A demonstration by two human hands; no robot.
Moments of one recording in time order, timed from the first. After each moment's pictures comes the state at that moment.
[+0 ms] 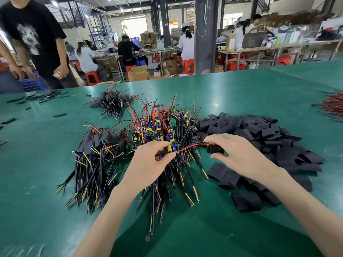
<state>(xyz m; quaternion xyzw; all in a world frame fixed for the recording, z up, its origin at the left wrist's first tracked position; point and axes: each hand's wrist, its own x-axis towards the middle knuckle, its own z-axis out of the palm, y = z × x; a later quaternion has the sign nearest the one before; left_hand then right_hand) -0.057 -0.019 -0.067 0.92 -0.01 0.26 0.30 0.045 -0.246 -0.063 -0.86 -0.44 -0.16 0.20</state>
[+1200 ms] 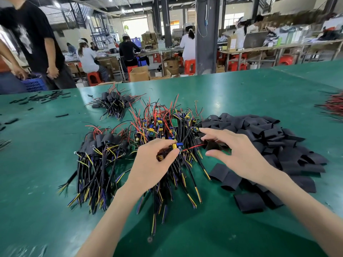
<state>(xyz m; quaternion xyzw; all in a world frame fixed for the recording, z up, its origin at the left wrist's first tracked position) -0.062 -0.027 -0.061 0.89 -0.02 0.29 0.34 0.031 -0.239 -0.056 -0.79 -0.44 -0.12 0.41</state>
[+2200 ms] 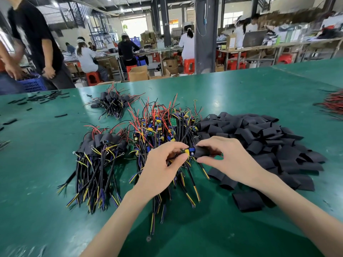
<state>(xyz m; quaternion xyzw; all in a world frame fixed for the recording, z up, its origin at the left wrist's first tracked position) -0.060 -0.048 -0.071 0.86 -0.07 0.26 0.43 0.025 -0.229 -0.064 -0.81 -0.44 -0.13 0.37</state>
